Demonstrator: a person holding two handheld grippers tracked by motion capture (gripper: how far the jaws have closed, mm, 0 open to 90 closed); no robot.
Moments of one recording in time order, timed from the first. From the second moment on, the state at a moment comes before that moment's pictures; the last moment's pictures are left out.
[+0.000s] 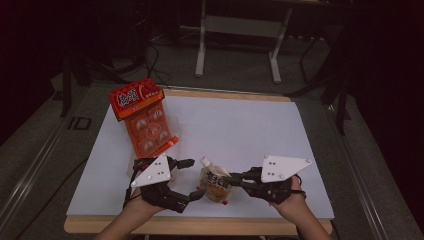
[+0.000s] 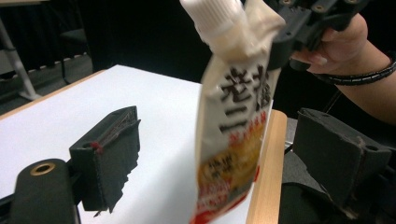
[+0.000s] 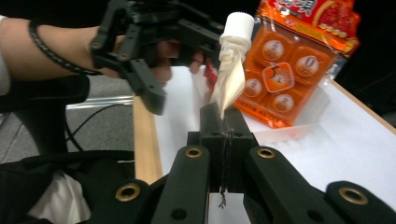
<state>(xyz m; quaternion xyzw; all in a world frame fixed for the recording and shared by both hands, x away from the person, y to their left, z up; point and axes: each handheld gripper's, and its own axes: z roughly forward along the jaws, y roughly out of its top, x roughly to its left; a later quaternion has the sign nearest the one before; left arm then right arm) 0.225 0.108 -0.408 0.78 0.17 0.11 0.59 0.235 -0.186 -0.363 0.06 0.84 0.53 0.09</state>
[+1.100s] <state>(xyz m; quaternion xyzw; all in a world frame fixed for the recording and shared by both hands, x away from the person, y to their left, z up) 0.229 0.098 -0.390 0.81 0.10 0.09 0.57 0.238 -0.182 -0.365 0.06 0.84 0.54 0.08</state>
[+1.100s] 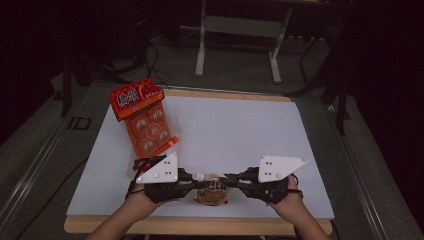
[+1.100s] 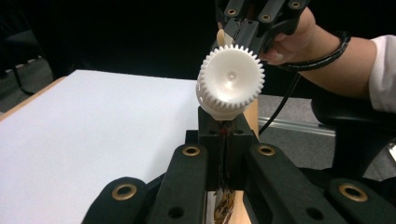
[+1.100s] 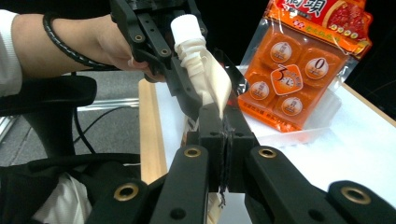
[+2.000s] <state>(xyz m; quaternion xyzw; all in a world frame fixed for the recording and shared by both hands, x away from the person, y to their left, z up) 0.269 0.147 -0.333 0.77 0.14 0.19 0.59 0.257 -0.213 -0.370 0.15 0.79 0.59 0.11</state>
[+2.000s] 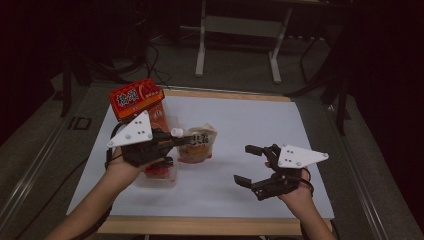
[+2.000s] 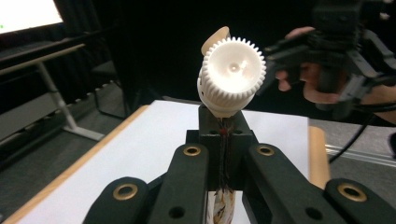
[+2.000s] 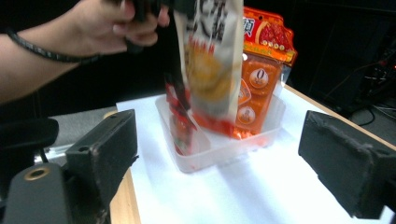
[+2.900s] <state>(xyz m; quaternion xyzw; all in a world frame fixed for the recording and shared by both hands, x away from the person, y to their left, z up) 0.311 0.227 -0.378 0.76 0.20 0.22 0.59 0.262 -0.214 -0.388 0.15 0.80 0.58 0.10</state>
